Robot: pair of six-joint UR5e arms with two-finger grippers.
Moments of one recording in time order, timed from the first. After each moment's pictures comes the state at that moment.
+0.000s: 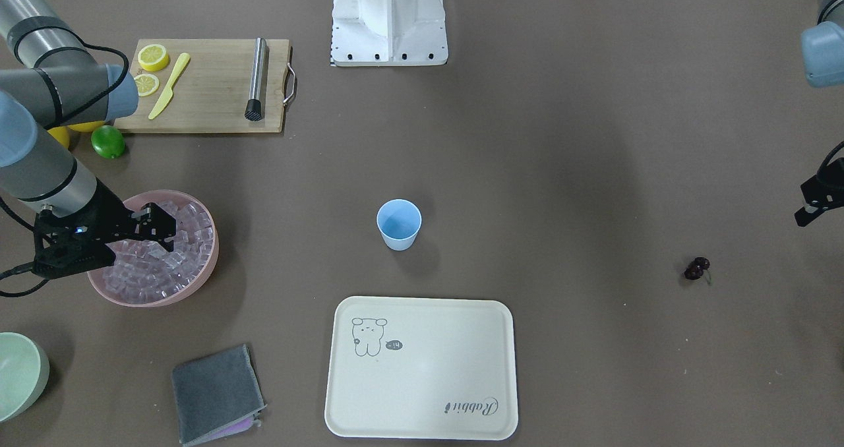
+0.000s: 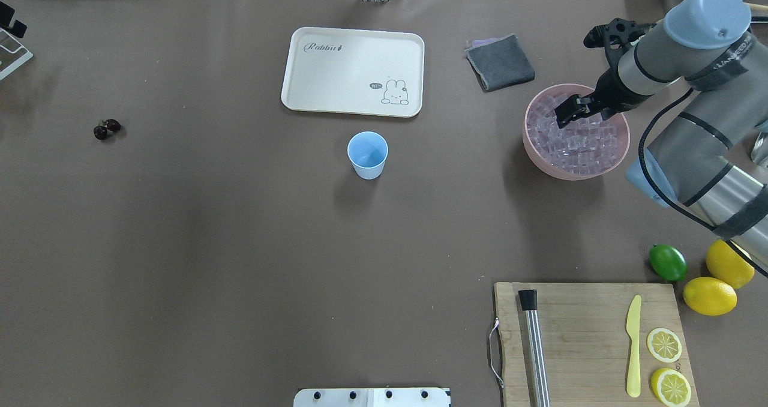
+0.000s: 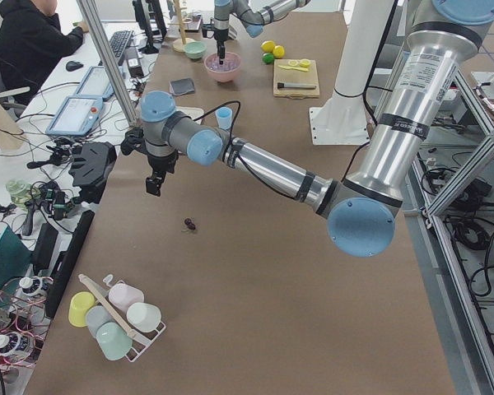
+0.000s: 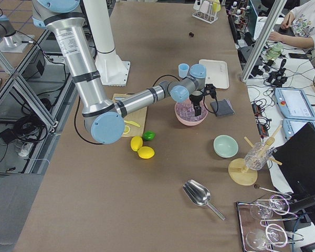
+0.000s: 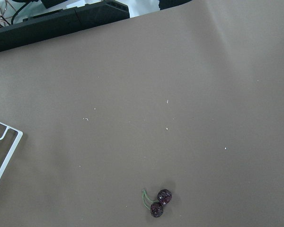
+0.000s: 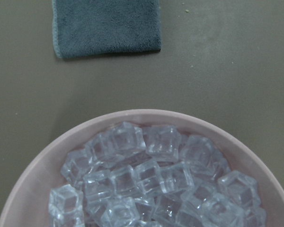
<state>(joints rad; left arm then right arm) -1.37 -1.91 -1.64 -1.66 -2.31 -0.22 0.95 -1.22 1.58 -1.27 2.11 0.65</state>
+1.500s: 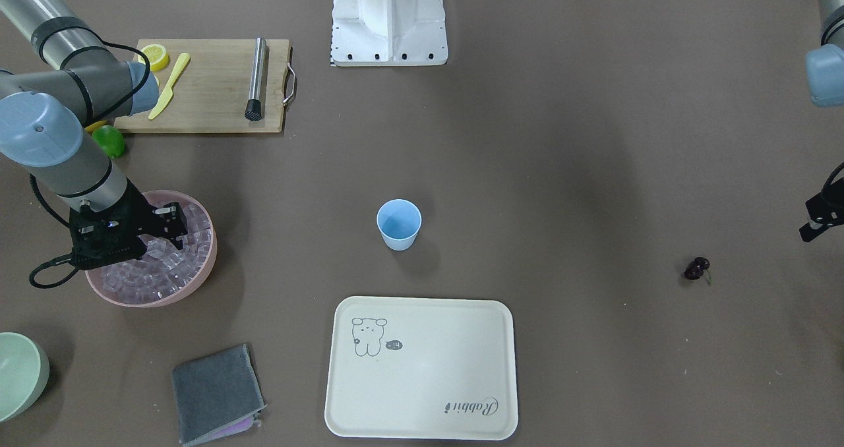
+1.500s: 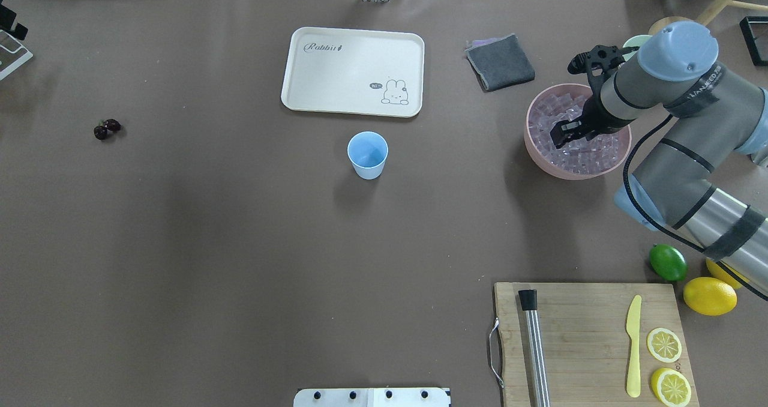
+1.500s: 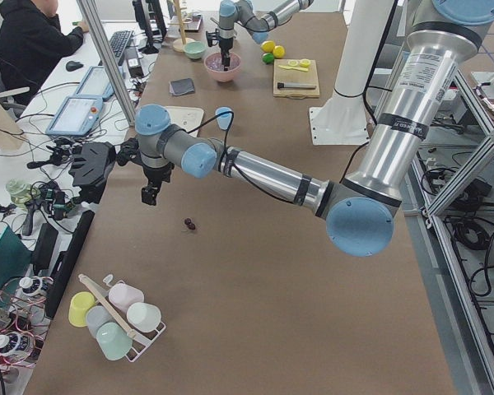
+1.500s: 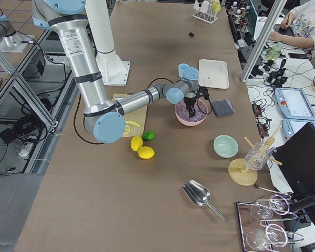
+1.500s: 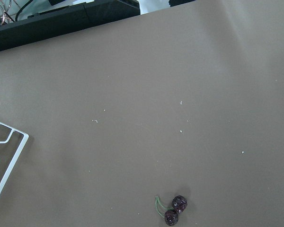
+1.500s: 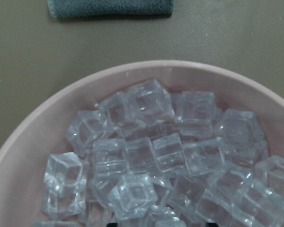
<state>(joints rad) -1.37 -1.92 -1.56 -1.74 -2.31 -0.22 0.89 -1.24 1.58 -1.27 2.06 0.64</state>
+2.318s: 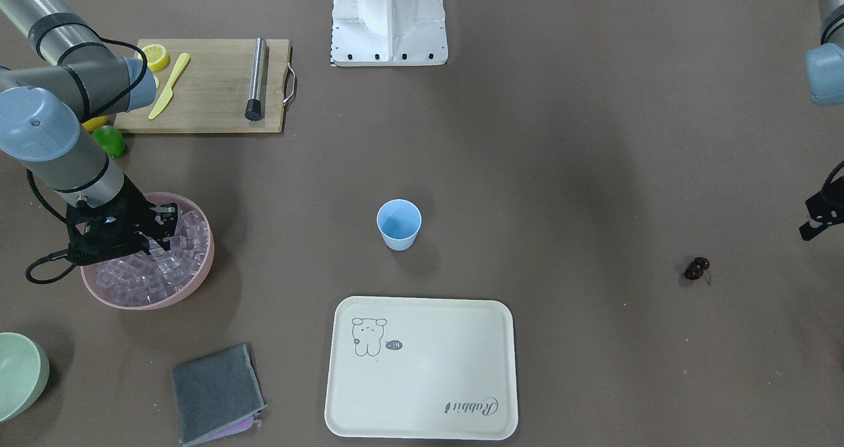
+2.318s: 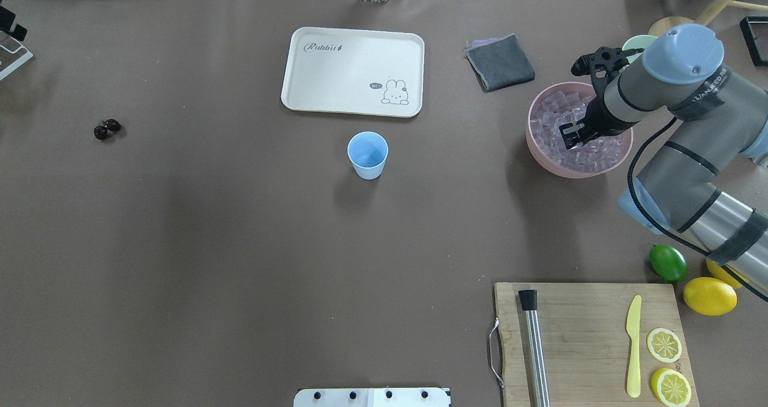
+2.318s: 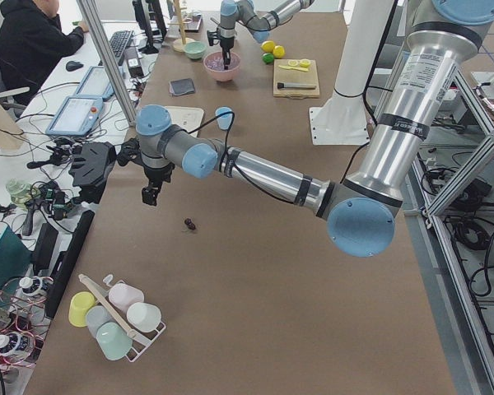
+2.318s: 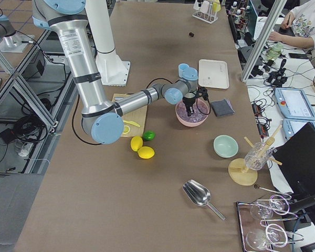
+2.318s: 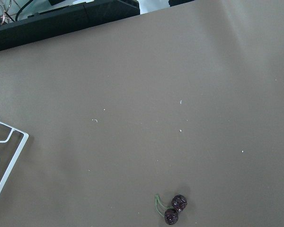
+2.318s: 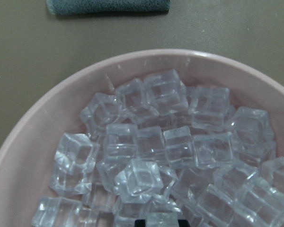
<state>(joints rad) -1.37 -1.91 -1.56 -1.75 -2.31 -0.22 0.89 -1.26 1.60 -1.27 2.06 0.65</state>
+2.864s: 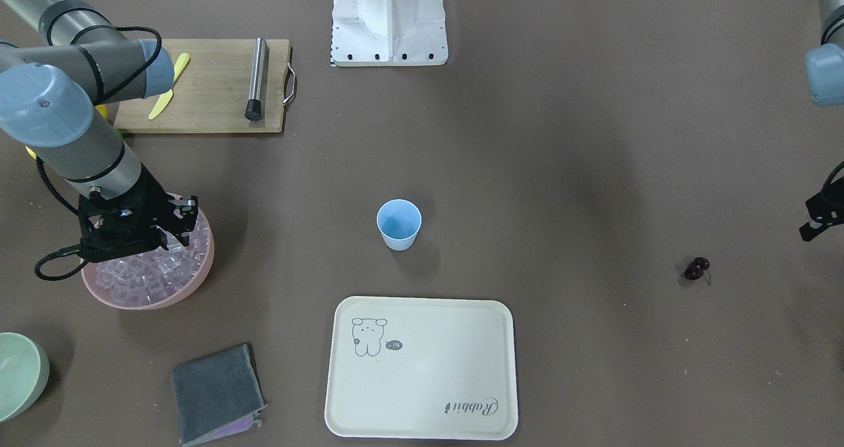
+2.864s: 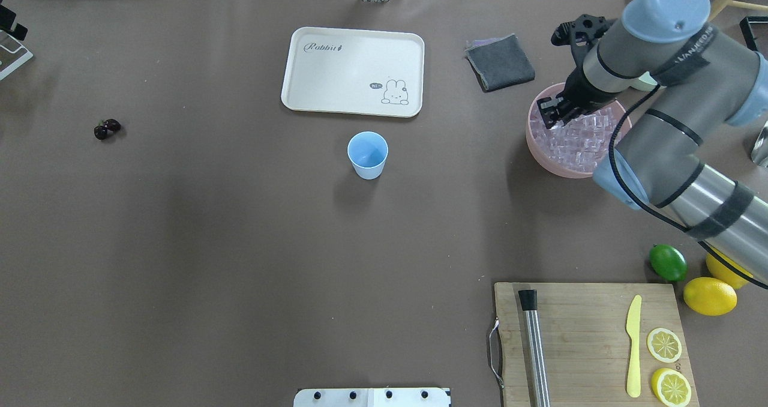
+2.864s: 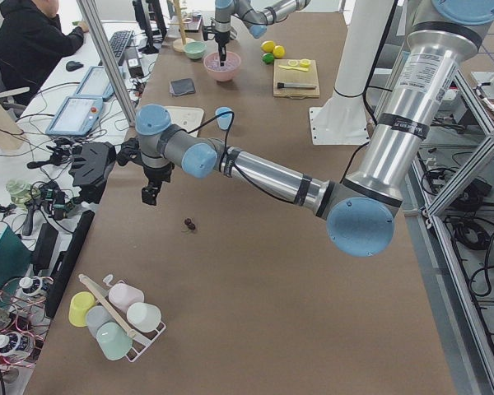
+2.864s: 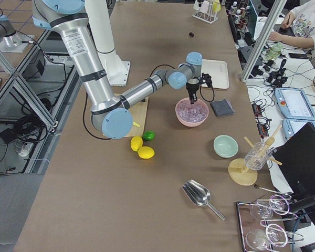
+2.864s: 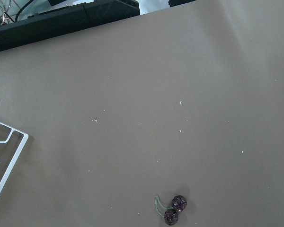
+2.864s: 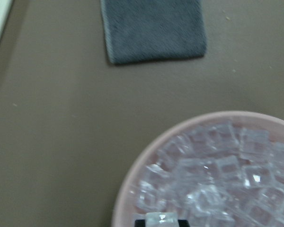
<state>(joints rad) -1.37 -1.91 -1.56 -1.75 -2.31 -0.22 0.90 -1.08 1.65 -1.50 2.09 0.71</state>
